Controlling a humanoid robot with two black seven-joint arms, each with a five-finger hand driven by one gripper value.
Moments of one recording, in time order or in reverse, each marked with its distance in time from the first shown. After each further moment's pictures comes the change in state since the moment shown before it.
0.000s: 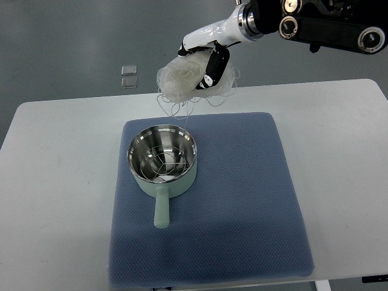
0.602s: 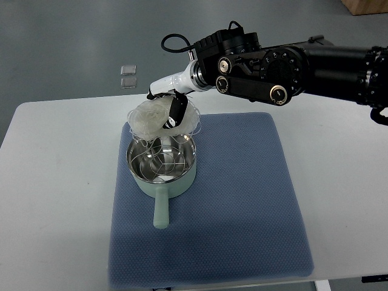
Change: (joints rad) left arm 0.000 0.000 -0.003 0.004 -0.001 0.001 0.000; right arm -0.198 0.246 0.001 -0.239 0.011 -0.027 0.005
